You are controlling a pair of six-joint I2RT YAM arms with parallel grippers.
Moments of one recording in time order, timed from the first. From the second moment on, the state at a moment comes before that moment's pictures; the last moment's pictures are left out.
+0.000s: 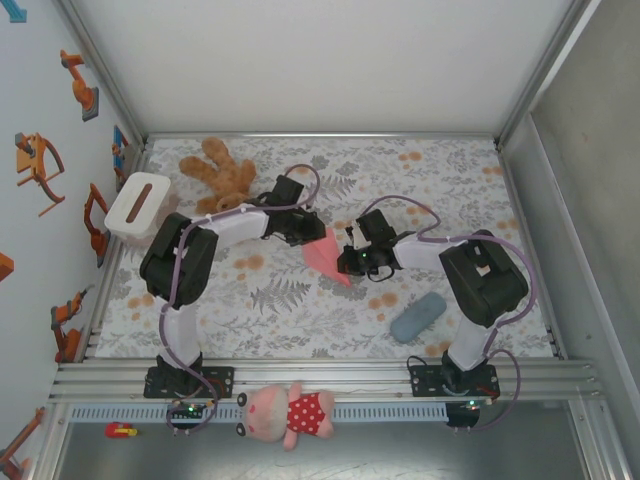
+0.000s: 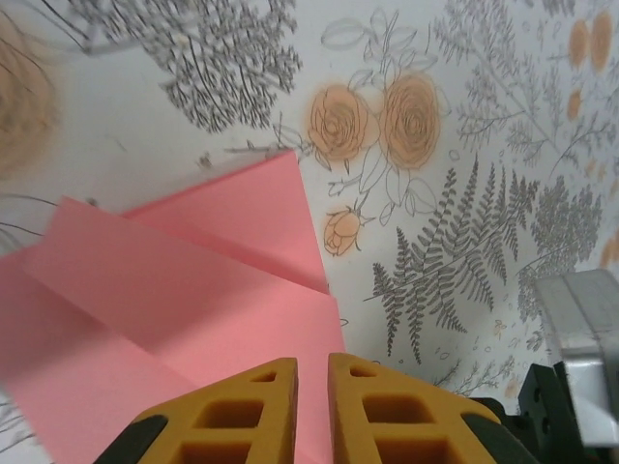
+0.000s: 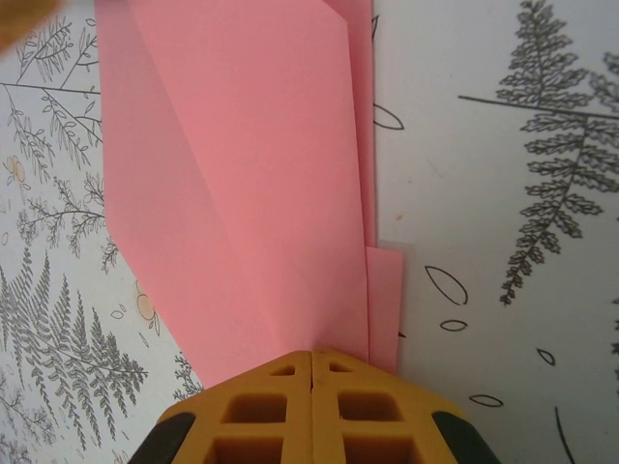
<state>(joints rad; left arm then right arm) -0.62 1.97 1.27 -0.30 0.42 -0.69 0.57 1.77 0.87 -0.15 -0.45 0.54</state>
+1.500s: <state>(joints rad) -0.65 2.11 1.43 -0.52 0.32 -0.77 0.57 1.75 0.86 -0.26 -0.51 0.56</state>
